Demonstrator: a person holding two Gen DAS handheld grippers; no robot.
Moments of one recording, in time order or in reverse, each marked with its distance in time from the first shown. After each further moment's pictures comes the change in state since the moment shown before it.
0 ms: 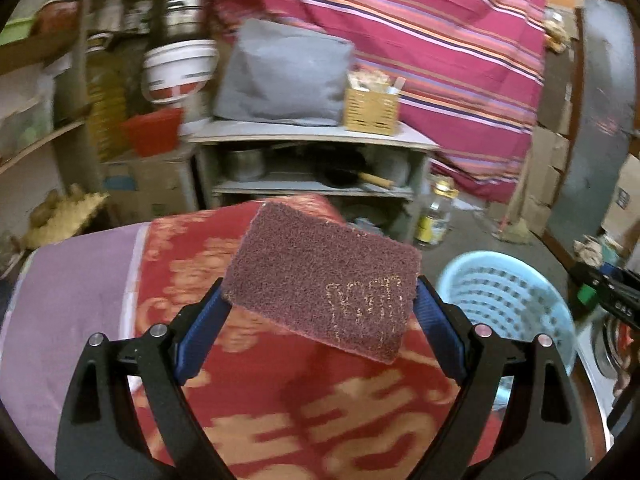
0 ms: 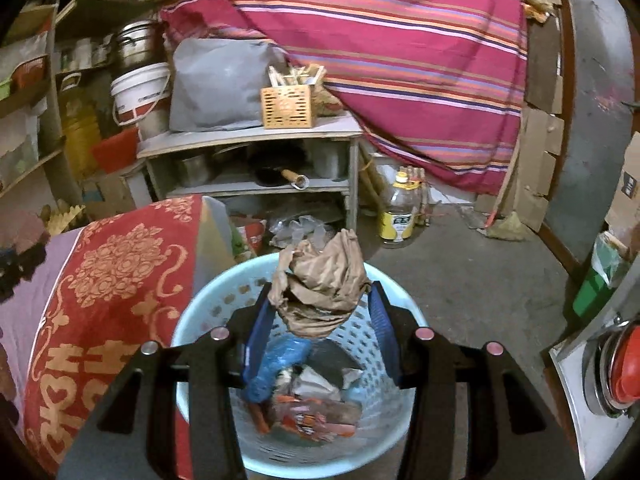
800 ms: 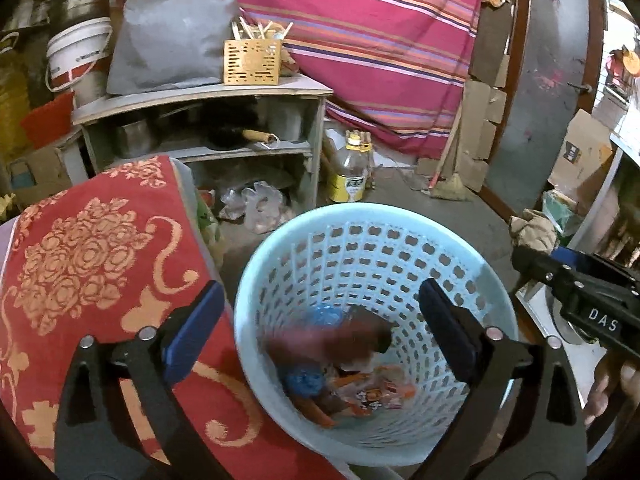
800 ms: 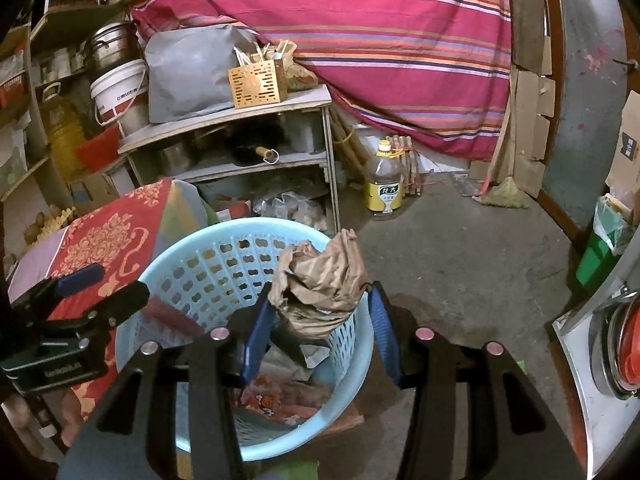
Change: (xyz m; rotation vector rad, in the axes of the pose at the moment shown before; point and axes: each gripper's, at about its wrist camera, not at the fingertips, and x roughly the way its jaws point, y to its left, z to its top) left arm 0.070 -0.138 -0.031 0.078 0.112 -0.205; right arm 0.027 -0.057 -0.023 0.065 0.080 0.024
